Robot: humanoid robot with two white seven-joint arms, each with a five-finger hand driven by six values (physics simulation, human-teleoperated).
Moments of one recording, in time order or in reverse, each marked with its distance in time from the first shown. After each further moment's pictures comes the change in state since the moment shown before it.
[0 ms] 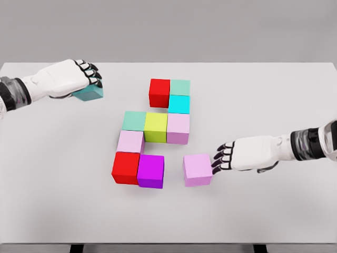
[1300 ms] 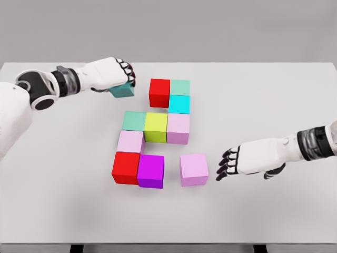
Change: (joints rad) left arm -0.175 -0.265 -0.123 0.226 -0.138 0.000 -0.067; right arm -0.353 -0.060 0.458 0.021 -0.129 0.001 -0.127
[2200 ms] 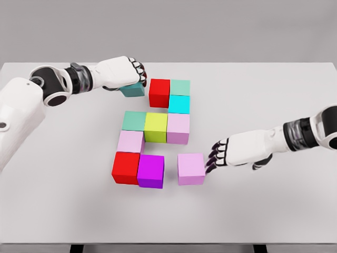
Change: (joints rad) left arm -0.043 -0.054 -0.033 0.018 -0.004 0.000 -0.020; right arm 0.000 0.087 -0.037 0.067 0.015 0.000 0.009
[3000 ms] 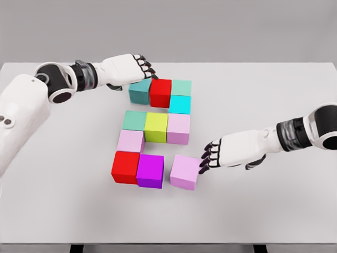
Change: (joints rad) left arm -0.014 -0.028 0.000 0.015 0.006 0.000 -0.018; right arm 0.011 0.025 -0.021 -0.031 0.007 0.000 0.000
